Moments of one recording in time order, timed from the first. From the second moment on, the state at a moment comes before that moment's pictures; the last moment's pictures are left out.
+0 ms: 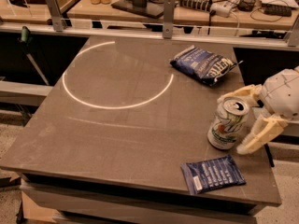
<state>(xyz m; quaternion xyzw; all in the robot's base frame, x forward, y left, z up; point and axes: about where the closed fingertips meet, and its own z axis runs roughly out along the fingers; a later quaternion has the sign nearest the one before) 0.422 -0.192 0.874 -0.69 0.62 0.25 0.28</state>
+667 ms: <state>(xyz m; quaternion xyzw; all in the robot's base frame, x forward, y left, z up) 0.434 -0.253 0.871 -0.64 0.69 0.22 0.28</state>
